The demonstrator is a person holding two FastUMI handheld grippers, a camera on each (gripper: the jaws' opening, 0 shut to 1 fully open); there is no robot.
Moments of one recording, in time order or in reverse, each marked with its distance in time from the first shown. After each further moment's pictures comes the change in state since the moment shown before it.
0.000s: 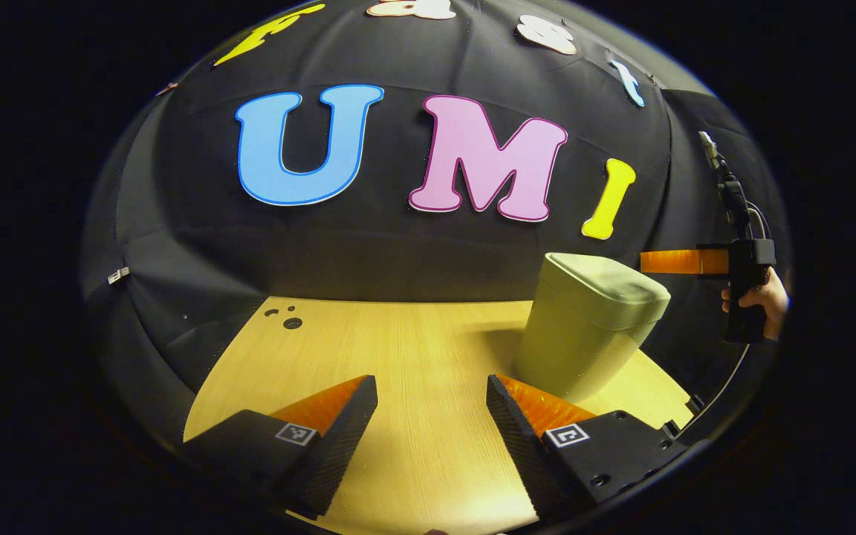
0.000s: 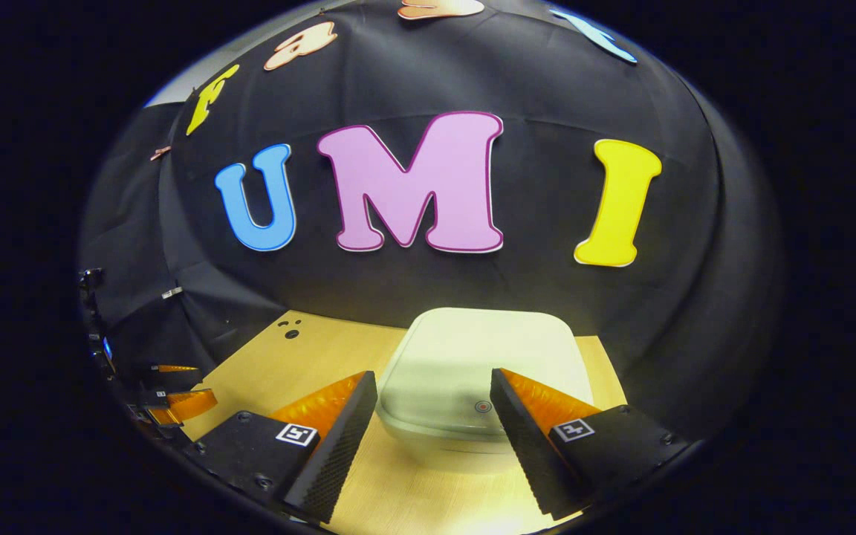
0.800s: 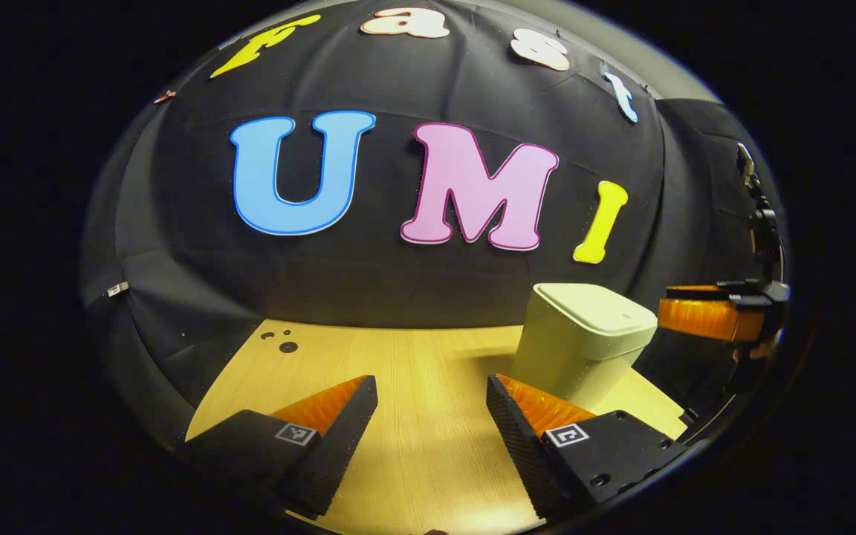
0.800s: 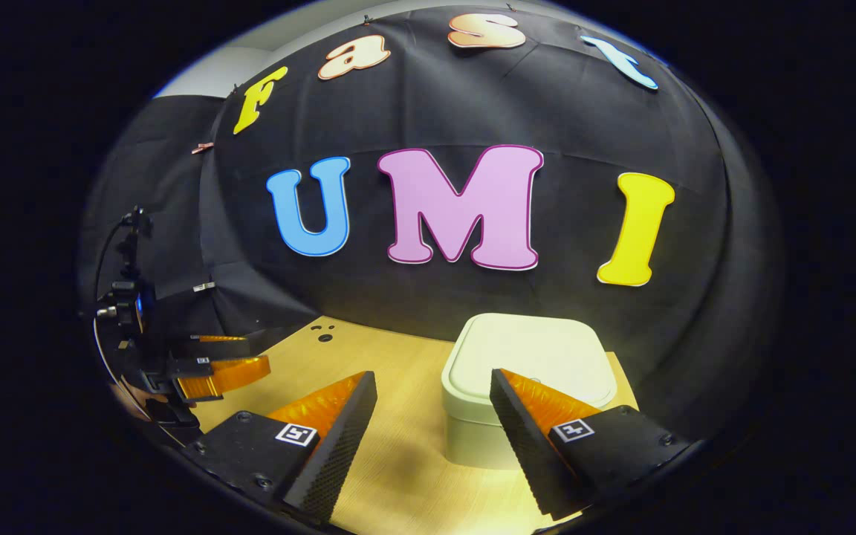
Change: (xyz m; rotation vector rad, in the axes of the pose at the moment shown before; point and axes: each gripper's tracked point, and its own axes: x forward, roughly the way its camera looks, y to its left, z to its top) left arm -0.009 -0.012 0.046 0.008 -0.106 -0.006; right arm -0.053 0.062 -0.015 -0.049 -0.078 0.079
